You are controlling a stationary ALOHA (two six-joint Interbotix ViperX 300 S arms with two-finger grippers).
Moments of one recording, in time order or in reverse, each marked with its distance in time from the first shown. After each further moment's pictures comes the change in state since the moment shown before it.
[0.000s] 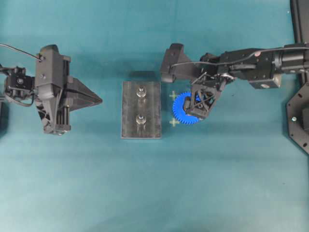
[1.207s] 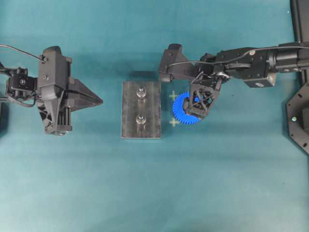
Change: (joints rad) left arm 0.000 0.006 -0.002 0.000 0.000 0.000; right arm -0.021 0.029 -0.018 0.002 0.048 0.002
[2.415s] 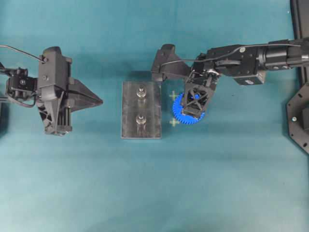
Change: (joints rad) left arm -0.003 0.000 0.002 0.000 0.000 -0.003; right arm -0.009 0.051 -0.077 0.006 0.098 -0.003
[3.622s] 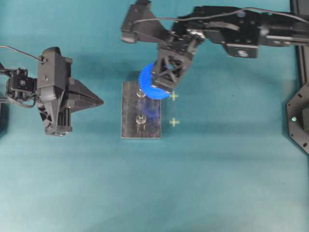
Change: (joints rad) left arm -0.003 0.000 -0.002 0.000 -0.023 -0.003; right arm -0.014 -0.012 -0.403 0.011 0.230 0.014
